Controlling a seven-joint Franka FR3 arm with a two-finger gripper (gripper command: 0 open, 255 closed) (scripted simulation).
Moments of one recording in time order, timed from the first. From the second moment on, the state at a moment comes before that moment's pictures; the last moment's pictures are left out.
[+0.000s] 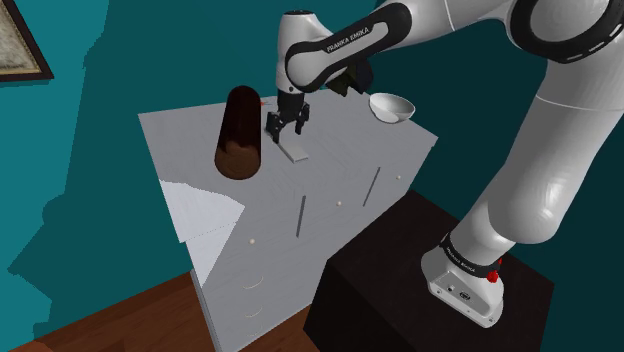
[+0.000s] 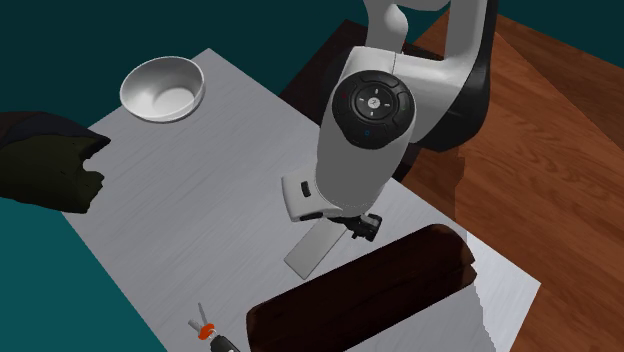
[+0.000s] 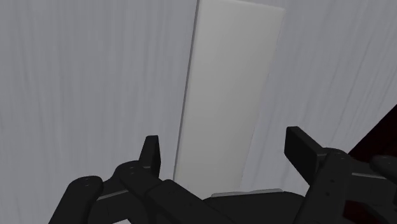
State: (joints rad) arm 0.13 0.22 0.14 -2.00 -0.06 2.23 0.28
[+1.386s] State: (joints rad) arm 0.13 0.25 0.14 -2.02 -0.07 2.28 0.28
